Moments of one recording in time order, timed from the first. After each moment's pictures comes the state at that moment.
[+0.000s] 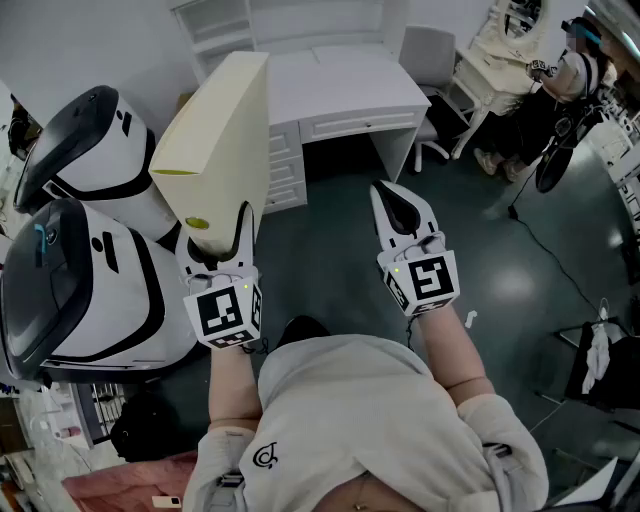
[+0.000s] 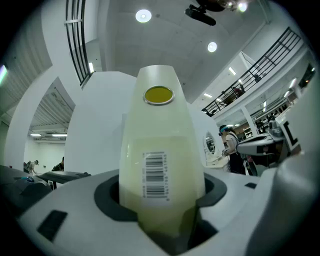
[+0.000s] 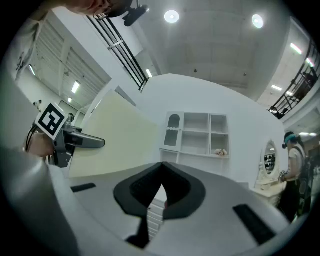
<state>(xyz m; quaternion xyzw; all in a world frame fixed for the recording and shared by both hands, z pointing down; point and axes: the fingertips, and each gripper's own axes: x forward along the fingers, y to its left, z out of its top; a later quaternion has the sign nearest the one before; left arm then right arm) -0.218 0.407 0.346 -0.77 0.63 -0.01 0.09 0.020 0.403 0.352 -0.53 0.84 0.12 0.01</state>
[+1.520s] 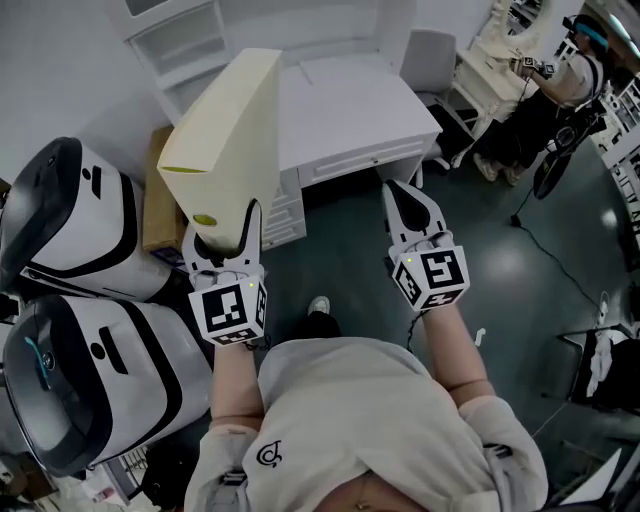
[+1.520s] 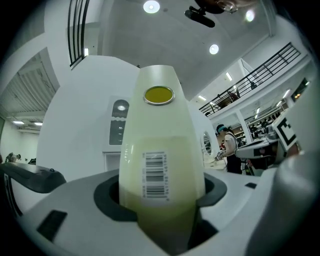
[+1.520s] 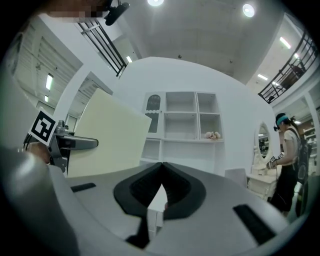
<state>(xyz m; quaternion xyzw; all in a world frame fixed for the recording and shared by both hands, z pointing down) -0.216 0.150 0.350 -0.82 0.57 -0.01 0.08 0.035 0.166 0.369 -0.60 0.80 0.04 0.00</state>
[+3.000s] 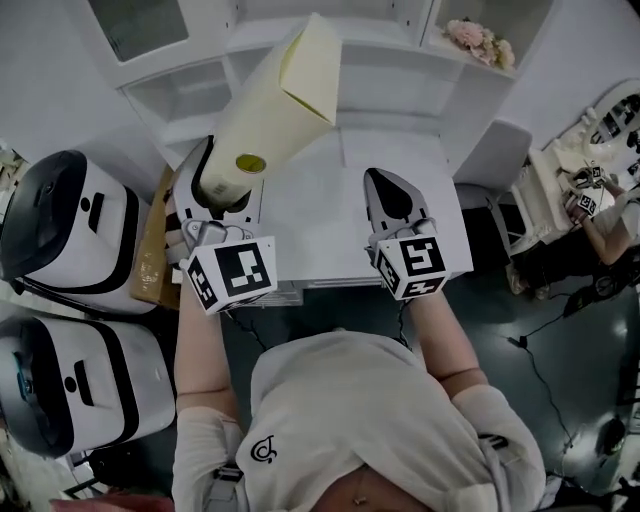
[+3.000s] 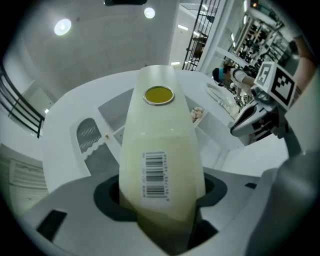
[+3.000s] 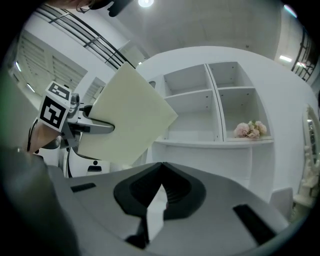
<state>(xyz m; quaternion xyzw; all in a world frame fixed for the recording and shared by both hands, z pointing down) -0.119 -0.200 0.242 -0.67 0.64 -0.23 0.31 0.066 -0.238 0.329 -0.46 0.88 0.06 0.01</state>
